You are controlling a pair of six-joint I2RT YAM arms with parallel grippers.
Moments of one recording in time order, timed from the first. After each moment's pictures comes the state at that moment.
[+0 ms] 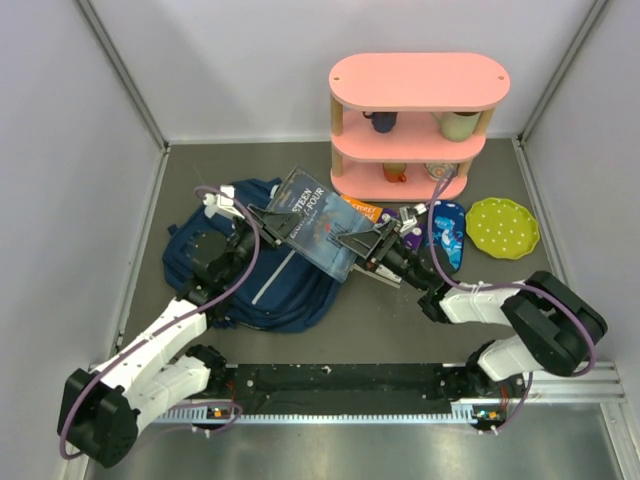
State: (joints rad) left arm -0.48 0.90 0.54 0.48 0.18 -1.05; right arm 0.71 1.41 0.39 1.19 -0.21 1.37
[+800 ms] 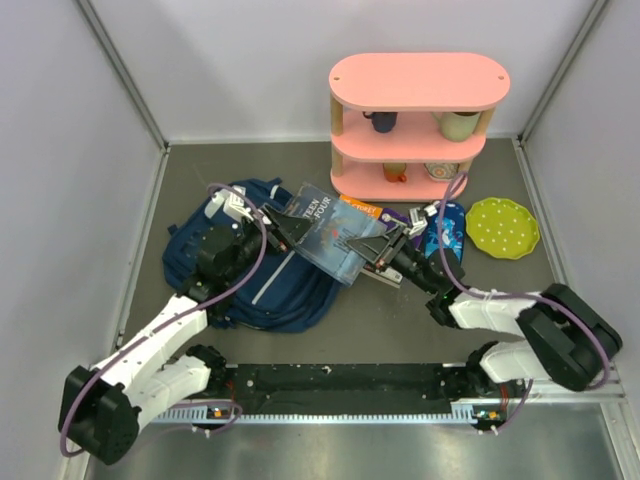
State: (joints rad) left arm -0.47 0.93 0.54 0.38 0.22 -0.99; right arm 0.68 1.37 0.36 1.20 -0.23 1.35
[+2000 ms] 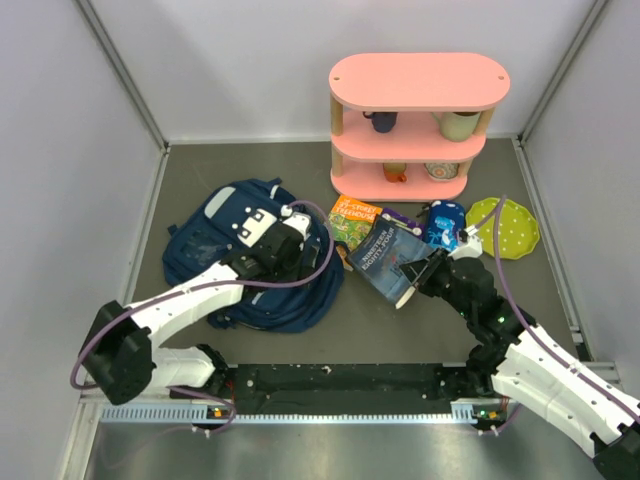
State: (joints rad) left arm -0.74 1.24 0.80 -0.42 -0.22 -0.33; right arm 0.64 0.60 0.41 -0.19 0.17 0.94
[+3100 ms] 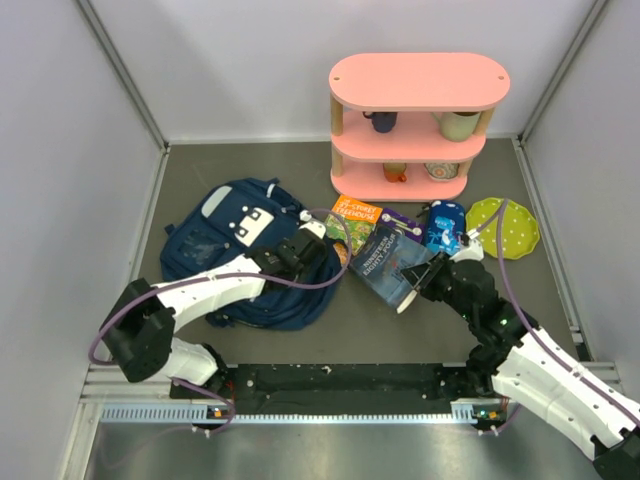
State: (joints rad) left arm -0.82 1.42 0.88 -0.48 -0.42 -0.26; right arm 0.64 0.58 0.41 -0.25 0.16 0.99
